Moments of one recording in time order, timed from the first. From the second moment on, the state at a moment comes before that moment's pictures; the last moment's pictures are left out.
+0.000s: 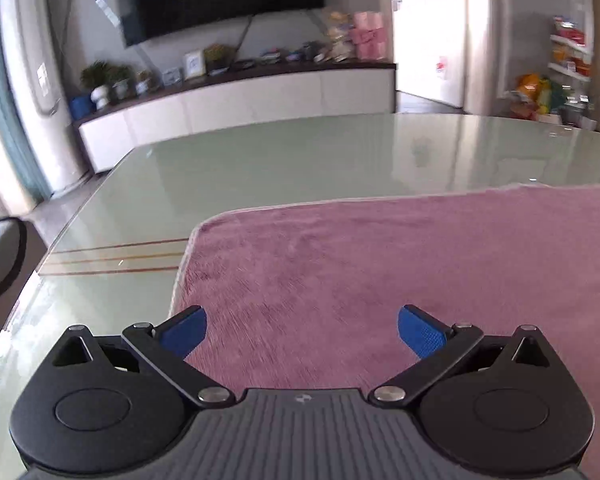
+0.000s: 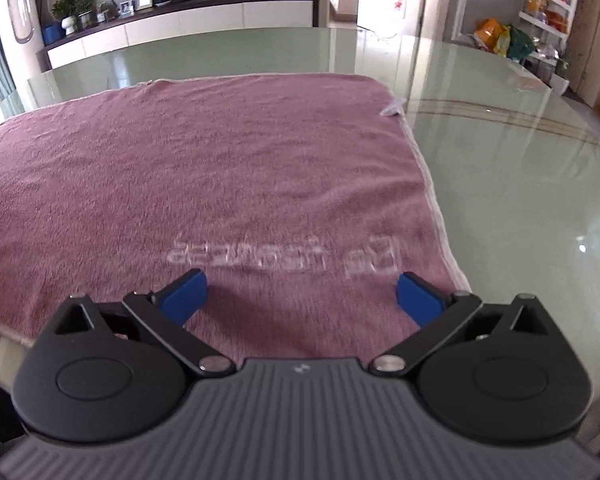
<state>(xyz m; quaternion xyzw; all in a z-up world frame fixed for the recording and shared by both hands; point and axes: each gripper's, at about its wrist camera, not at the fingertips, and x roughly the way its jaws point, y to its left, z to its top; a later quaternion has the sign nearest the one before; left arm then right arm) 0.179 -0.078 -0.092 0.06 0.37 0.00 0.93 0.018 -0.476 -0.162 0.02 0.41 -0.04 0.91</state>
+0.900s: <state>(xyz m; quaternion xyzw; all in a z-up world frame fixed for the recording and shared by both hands) 0.270 0.001 -0.091 0.02 0.38 0.04 0.92 -0.011 -0.483 -0.142 0.04 0.38 -0.08 0.92</state>
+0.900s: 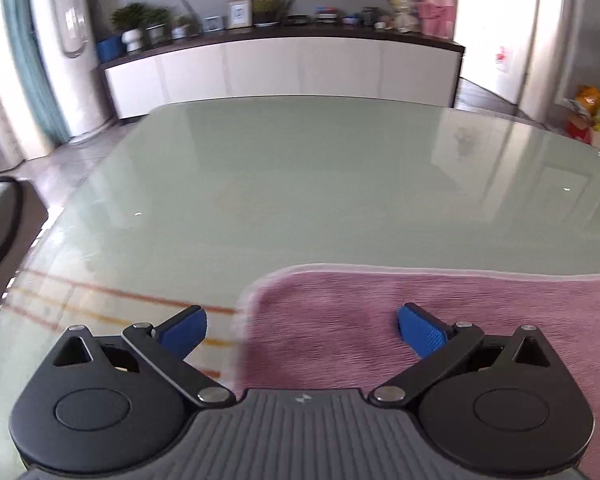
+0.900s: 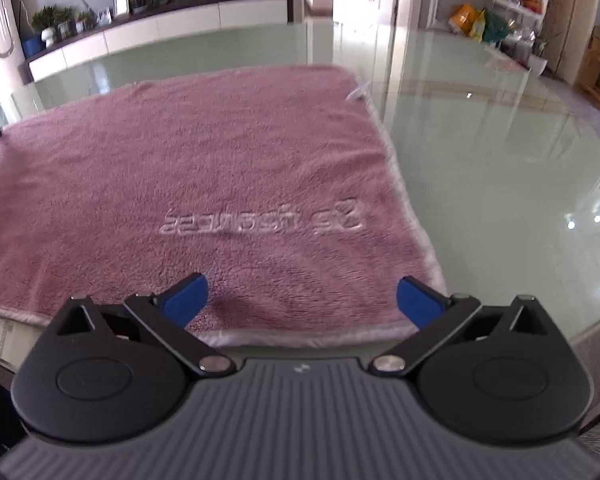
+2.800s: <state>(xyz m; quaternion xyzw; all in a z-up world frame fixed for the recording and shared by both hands) 0.037 -0.069 -0.035 0.10 0.36 -0.07 0.92 -0.064 -0.402 -0.107 0.08 0.37 -0.13 0.92</state>
